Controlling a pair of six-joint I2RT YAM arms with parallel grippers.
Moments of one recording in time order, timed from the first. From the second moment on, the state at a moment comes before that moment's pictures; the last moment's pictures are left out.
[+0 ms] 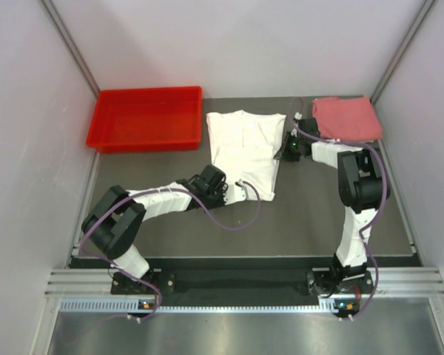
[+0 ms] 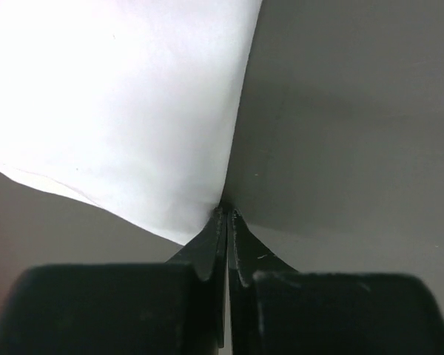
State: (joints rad) left arm -0.71 1.63 0.86 -0.22 0.06 0.71; right arm 0.20 2.02 1.28 -0.10 -0.29 0.50
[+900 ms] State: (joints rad) left arm -0.74 1.50 0.85 -0.33 0.11 0.71; right arm 0.26 1.44 0.71 -0.13 -0.30 0.52
